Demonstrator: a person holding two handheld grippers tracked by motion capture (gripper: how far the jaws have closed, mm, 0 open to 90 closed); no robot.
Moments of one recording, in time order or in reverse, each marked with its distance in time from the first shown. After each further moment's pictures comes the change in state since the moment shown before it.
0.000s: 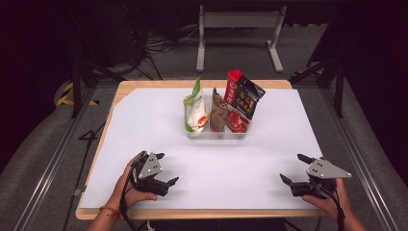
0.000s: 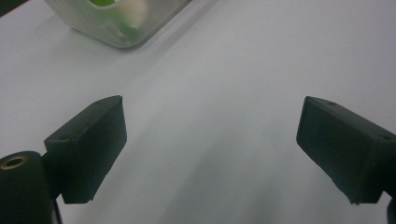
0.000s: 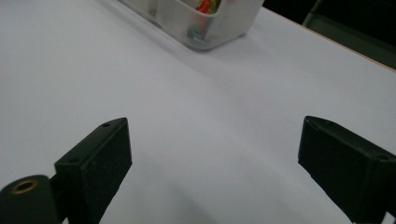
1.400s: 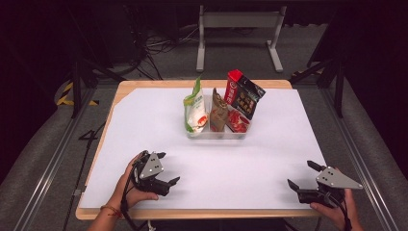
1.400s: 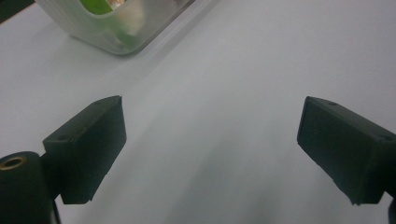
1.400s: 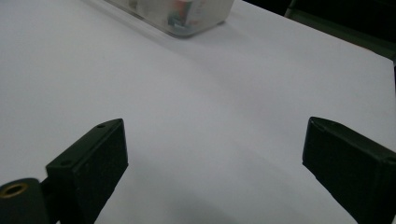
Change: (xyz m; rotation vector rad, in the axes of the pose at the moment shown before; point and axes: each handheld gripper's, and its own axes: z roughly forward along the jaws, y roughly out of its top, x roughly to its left) left arm -0.002 0.004 0.002 -0.002 -0.005 0.018; right arm 0.002 -0.023 -0.016 -0.022 -0.057 0.063
